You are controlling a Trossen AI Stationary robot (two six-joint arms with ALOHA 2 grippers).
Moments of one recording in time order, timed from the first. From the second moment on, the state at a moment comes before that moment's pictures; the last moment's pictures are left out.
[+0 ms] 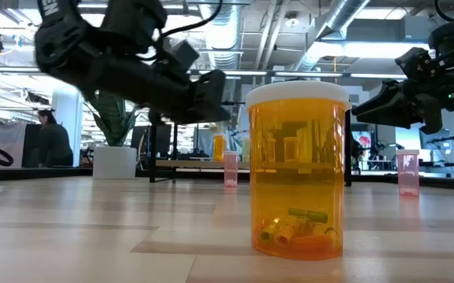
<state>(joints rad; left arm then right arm) -0.14 1.85 0.65 0.99 -0.83 -0.17 -0.46 0.24 0.01 0.04 -0.10 -0.52</state>
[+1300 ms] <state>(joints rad) 0.04 1.99 1.01 0.49 -0.80 -0.53 -0.46 0.24 0.01 0.04 -0.10 -0.52</state>
